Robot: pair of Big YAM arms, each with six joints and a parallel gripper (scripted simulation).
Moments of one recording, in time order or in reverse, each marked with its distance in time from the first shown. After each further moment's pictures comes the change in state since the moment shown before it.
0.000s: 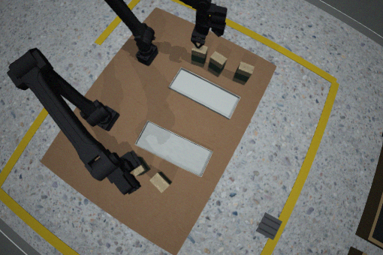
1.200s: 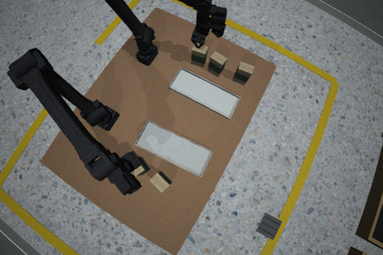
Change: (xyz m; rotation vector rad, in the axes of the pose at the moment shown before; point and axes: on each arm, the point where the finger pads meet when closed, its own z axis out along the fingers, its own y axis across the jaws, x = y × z) left arm 0.001 0.014 0.017 0.003 0.003 0.051; right arm -0.003 0.000 0.000 -0.001 -0.008 -0.012
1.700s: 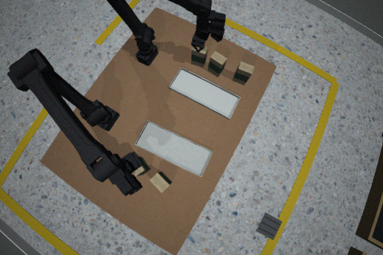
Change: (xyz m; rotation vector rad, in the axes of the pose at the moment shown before) left arm -0.002 0.000 0.031 -0.001 -0.004 0.001; right arm -0.003 0.000 0.004 0.000 0.005 0.000
